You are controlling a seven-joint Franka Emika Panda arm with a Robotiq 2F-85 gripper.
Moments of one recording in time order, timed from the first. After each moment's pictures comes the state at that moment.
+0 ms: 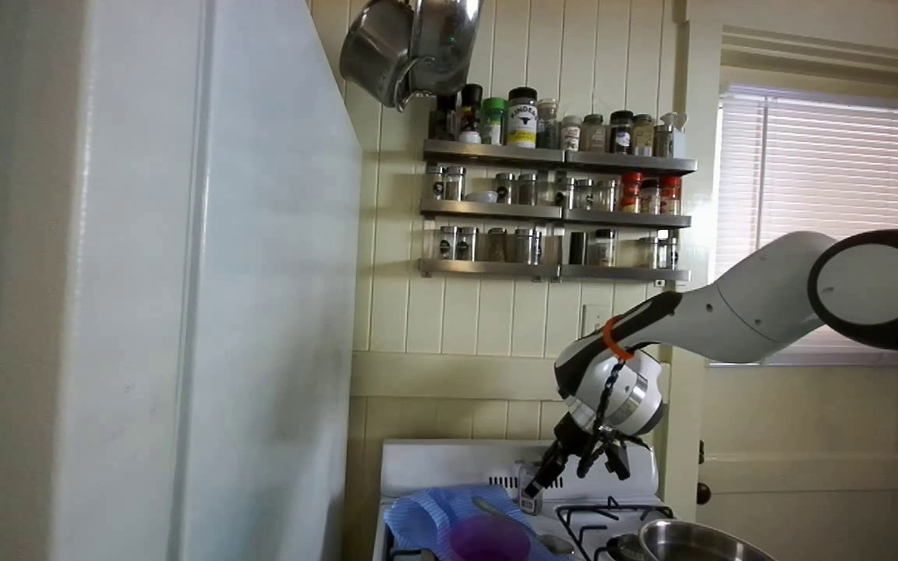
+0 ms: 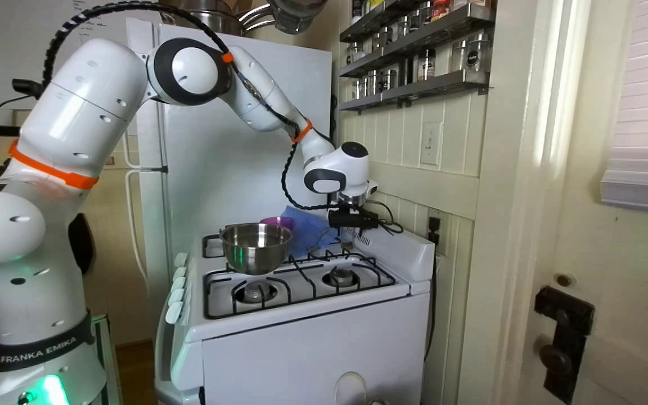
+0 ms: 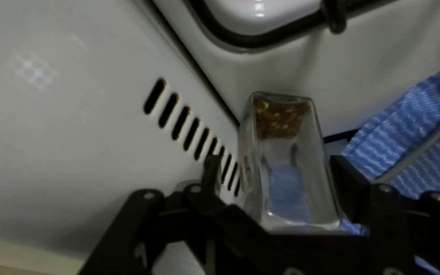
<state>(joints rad) -0.15 0.52 0.16 -1.78 0.72 2.59 -1.44</state>
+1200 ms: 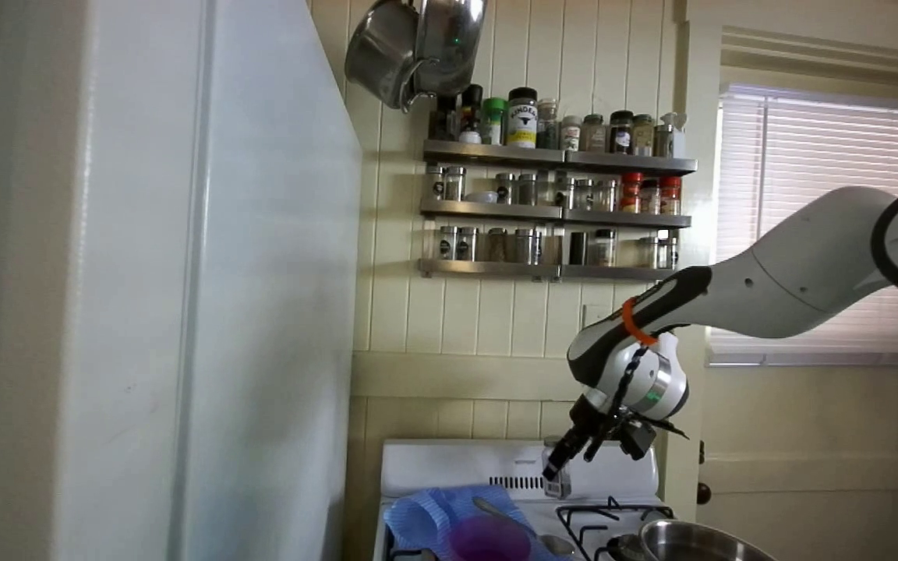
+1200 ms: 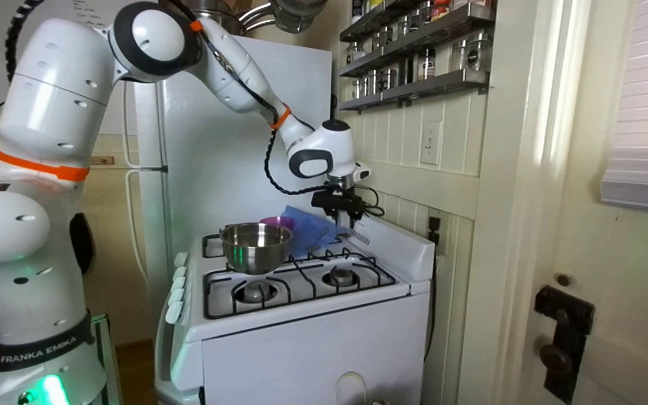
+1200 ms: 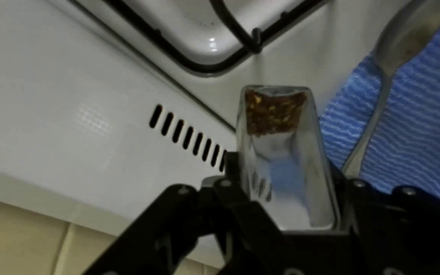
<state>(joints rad) -0.11 0.32 0.11 -1.98 0.57 2.66 -1.06</state>
